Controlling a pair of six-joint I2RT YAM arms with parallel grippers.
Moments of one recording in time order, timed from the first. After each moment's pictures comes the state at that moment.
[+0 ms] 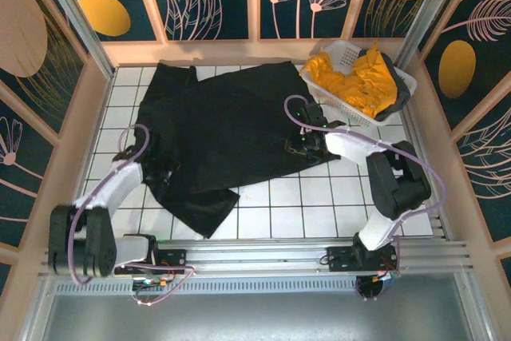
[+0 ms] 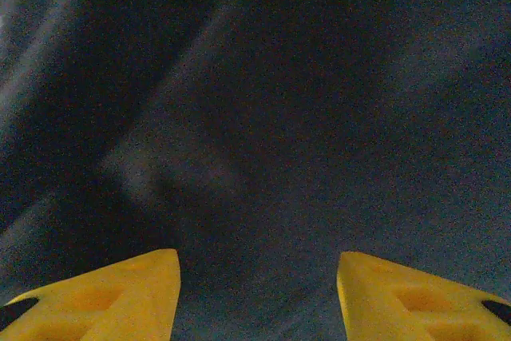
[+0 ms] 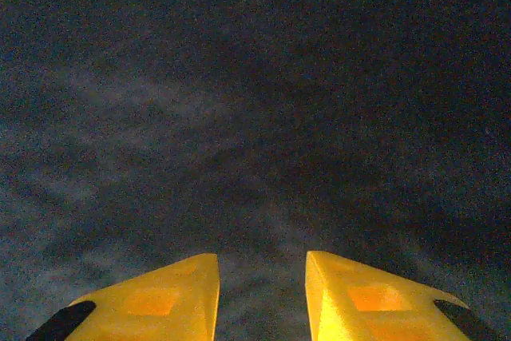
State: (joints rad) left arm -0.07 1.33 0.71 -0.60 0.11 -1.16; right arm 0.45 1.72 1.04 -0.41 -0.12 0.62
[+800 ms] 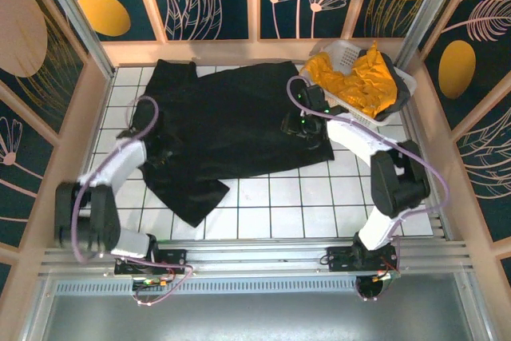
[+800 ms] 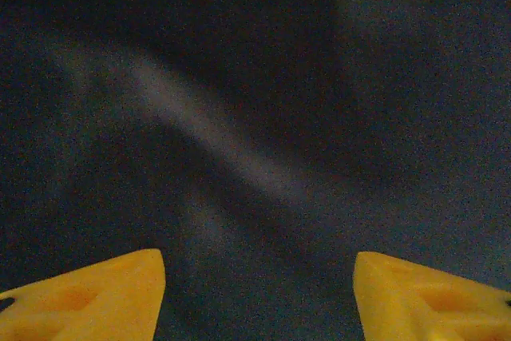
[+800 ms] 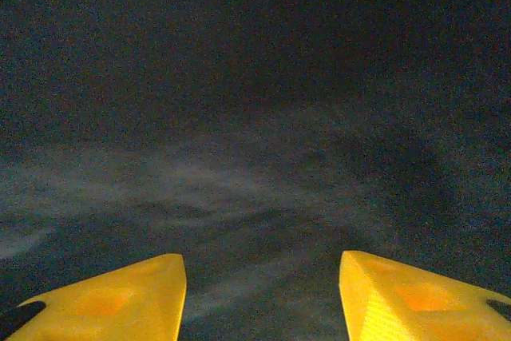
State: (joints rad) left arm -0.15 1.38 0.86 -0.61 0.00 -0.91; right arm 0.43 1.68 1.21 -0.49 -0.09 0.63
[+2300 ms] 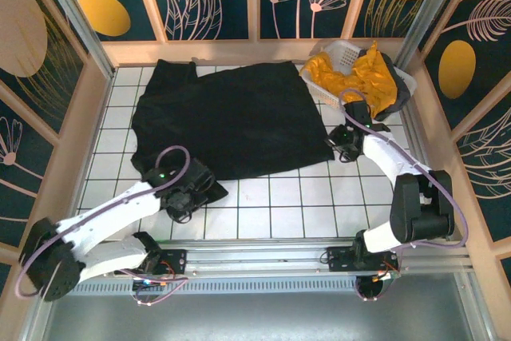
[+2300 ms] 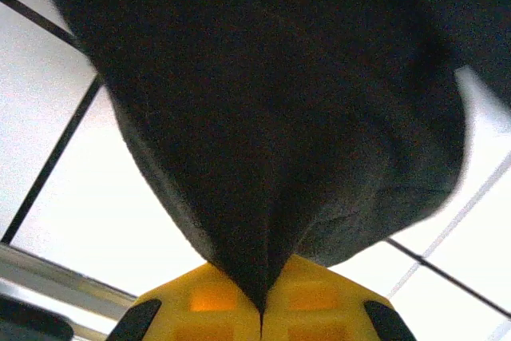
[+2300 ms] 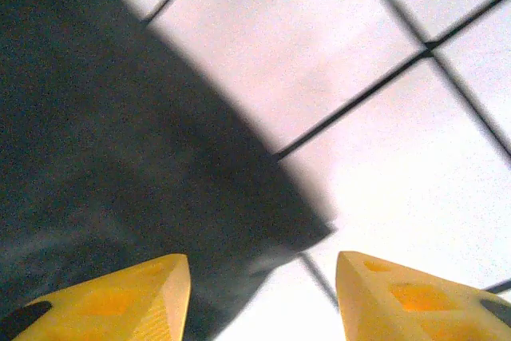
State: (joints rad) left arm -0.78 1.05 0.73 -1.02 -0.10 -1.45; right arm 0.13 1.47 0.92 -0.57 -0.04 0.81
